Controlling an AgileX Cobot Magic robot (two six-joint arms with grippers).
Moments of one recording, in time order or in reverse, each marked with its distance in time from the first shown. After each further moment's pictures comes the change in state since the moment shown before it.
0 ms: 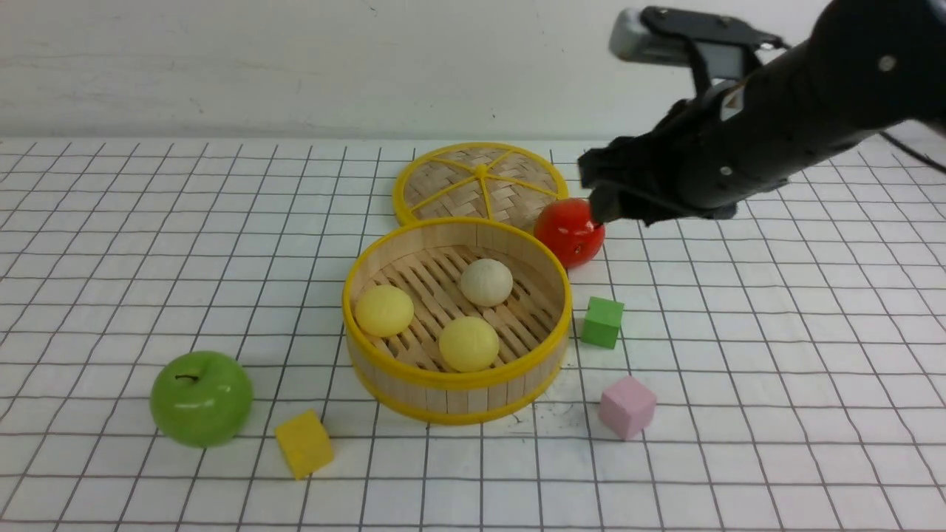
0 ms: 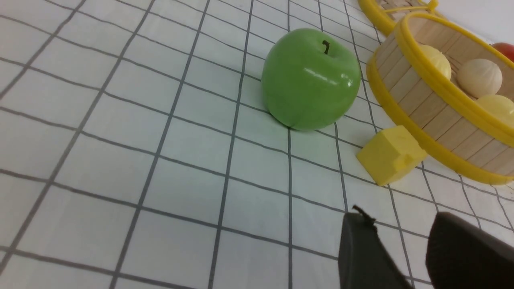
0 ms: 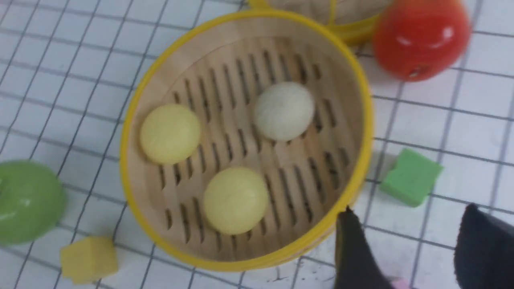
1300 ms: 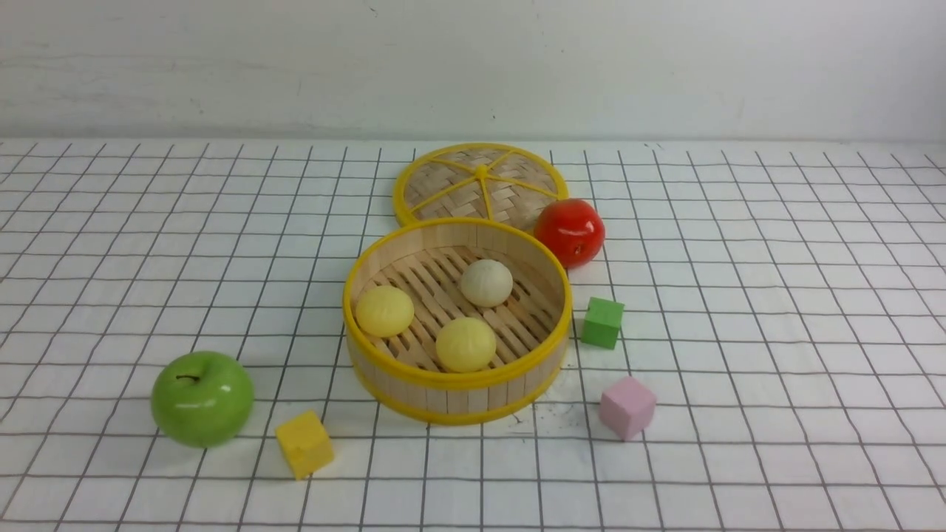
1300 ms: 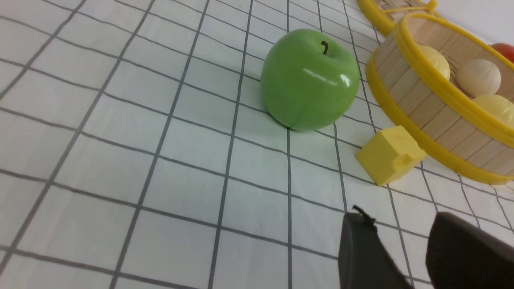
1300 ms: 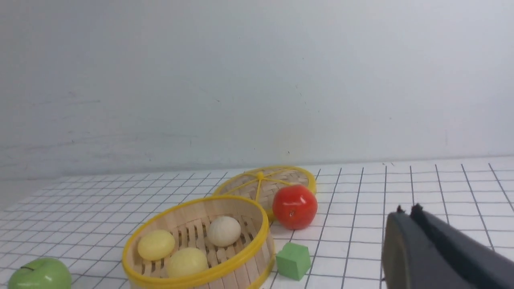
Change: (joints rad) right arm -0.027 -1.622 1.189 -0.384 -0.429 0.203; left arm 0.000 0.000 0.000 0.000 0.000 0.000
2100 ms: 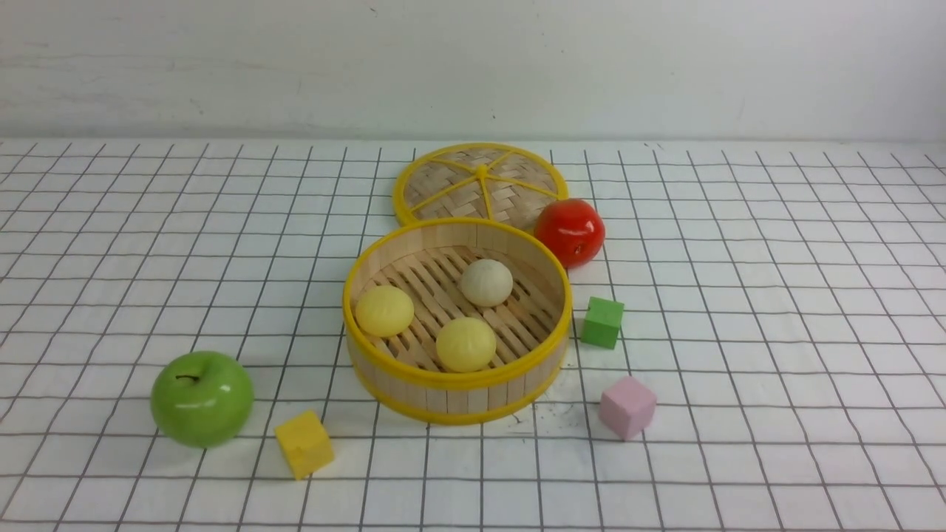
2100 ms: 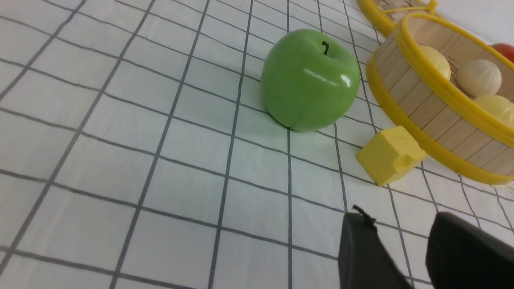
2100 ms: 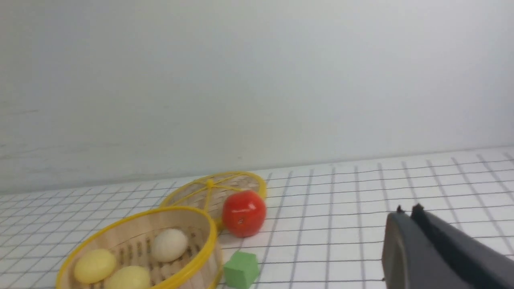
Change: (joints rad) right arm -0.183 0.000 0.002 0.000 0.000 0.000; left arm 0.000 0.000 0.000 0.000 0.000 0.000
